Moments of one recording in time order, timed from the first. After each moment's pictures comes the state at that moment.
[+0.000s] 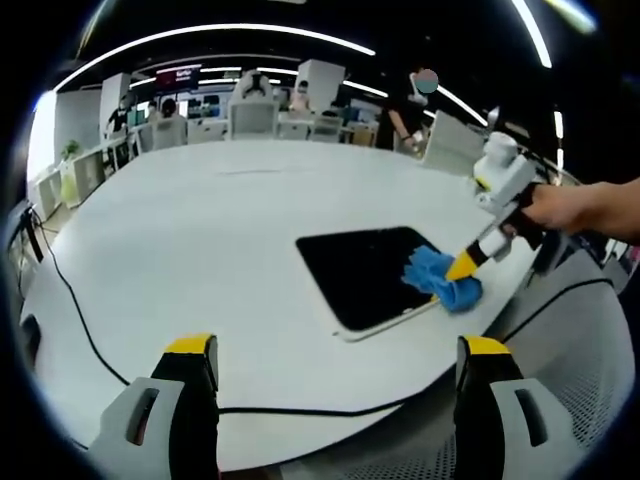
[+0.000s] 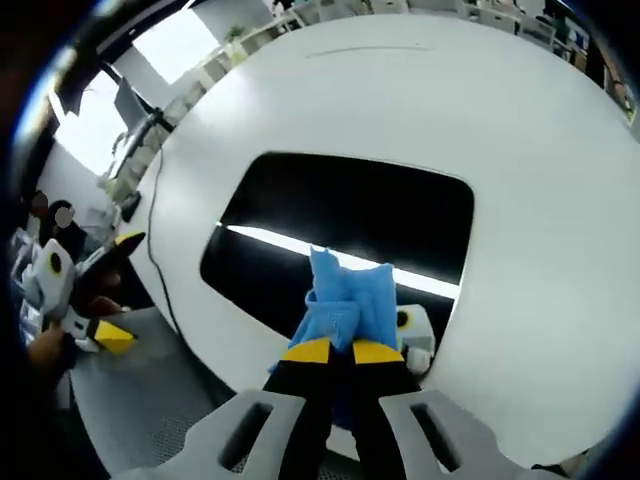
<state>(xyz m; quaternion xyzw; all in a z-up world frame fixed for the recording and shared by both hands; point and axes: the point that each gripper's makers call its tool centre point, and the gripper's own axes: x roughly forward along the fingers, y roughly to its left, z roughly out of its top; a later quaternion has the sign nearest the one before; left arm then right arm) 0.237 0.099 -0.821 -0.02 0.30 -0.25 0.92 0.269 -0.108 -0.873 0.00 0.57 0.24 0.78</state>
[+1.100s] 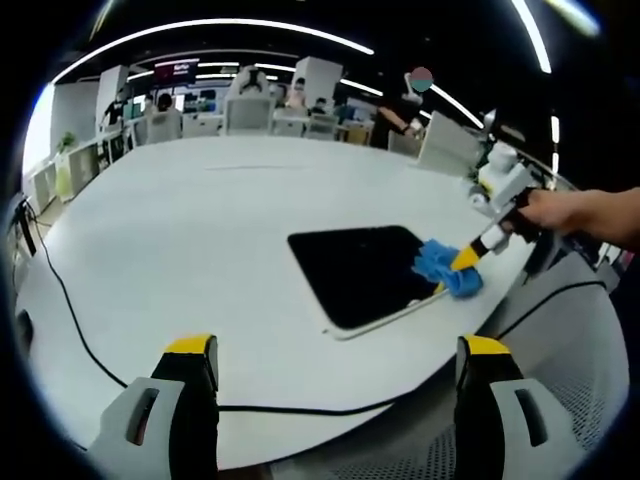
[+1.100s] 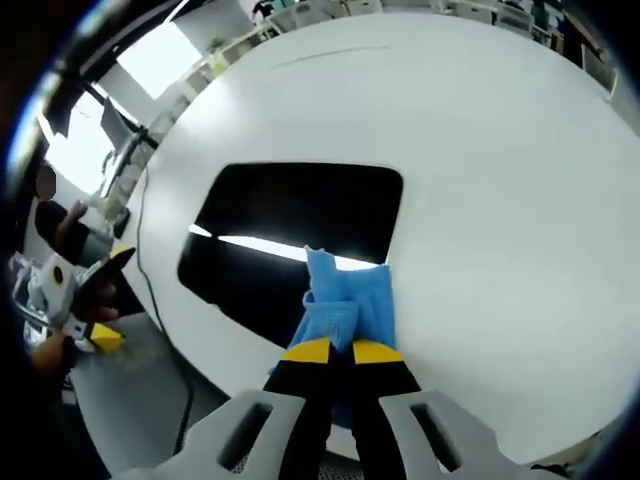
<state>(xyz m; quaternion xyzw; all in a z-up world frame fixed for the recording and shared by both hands) 0.233 0.092 -0.823 -0.04 0.31 -0.27 0.91 0.272 -0.154 -0.871 0.02 0.58 0.20 0.79</state>
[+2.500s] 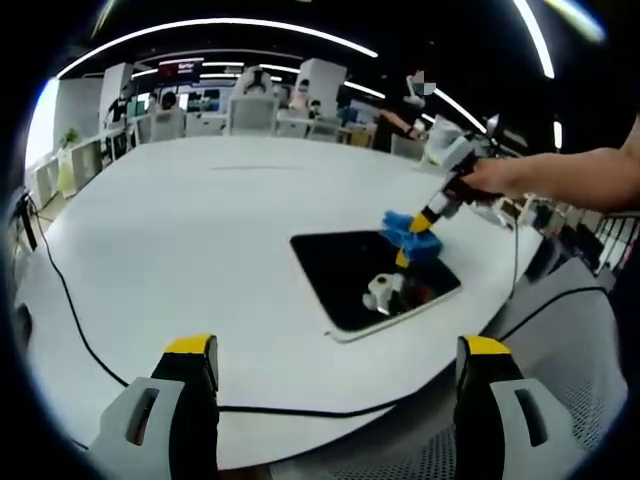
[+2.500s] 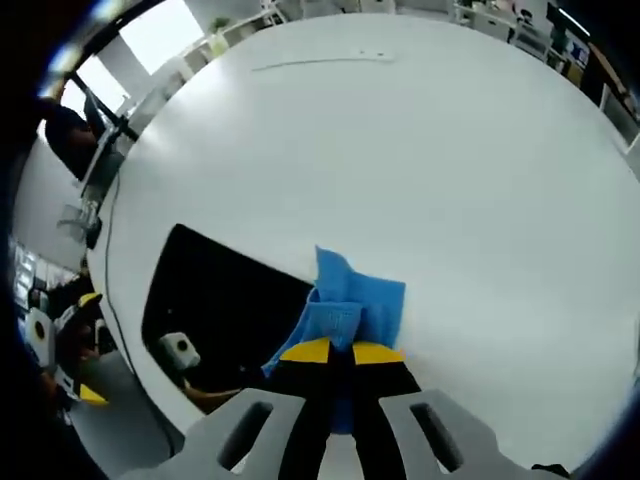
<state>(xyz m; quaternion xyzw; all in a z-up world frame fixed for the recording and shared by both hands) 0.234 0.095 -0.823 -0.05 0.31 -0.26 0.91 0.380 -0.154 -0.869 -0.05 0.59 0.19 0.79</state>
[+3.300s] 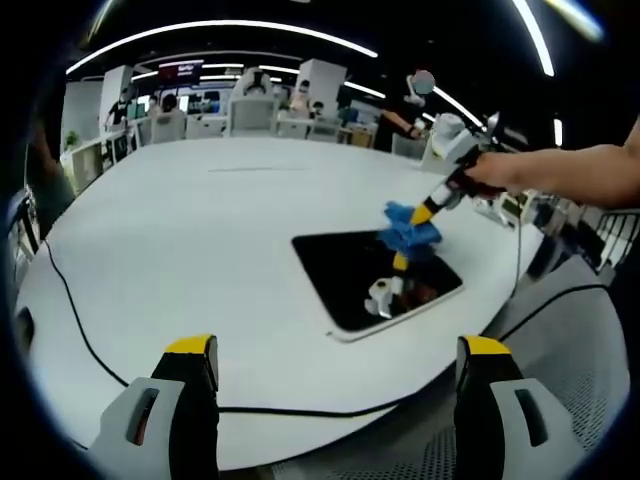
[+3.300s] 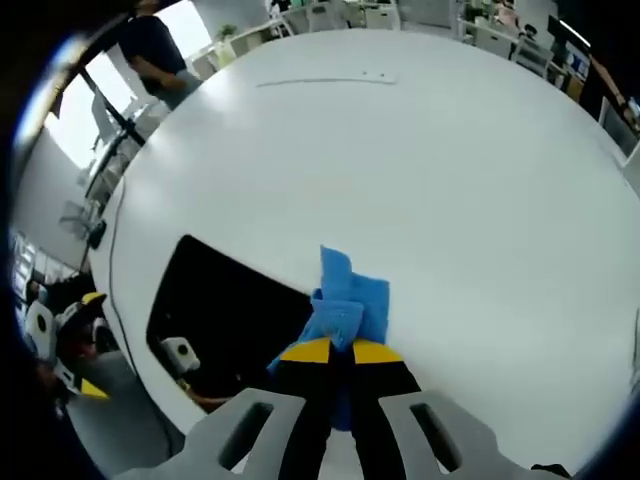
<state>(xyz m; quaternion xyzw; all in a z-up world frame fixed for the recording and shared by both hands) 0.236 0.096 -0.822 -0.04 0.31 -0.26 0.91 0.379 -0.166 -0.846 -0.05 0.56 0.20 0.80</state>
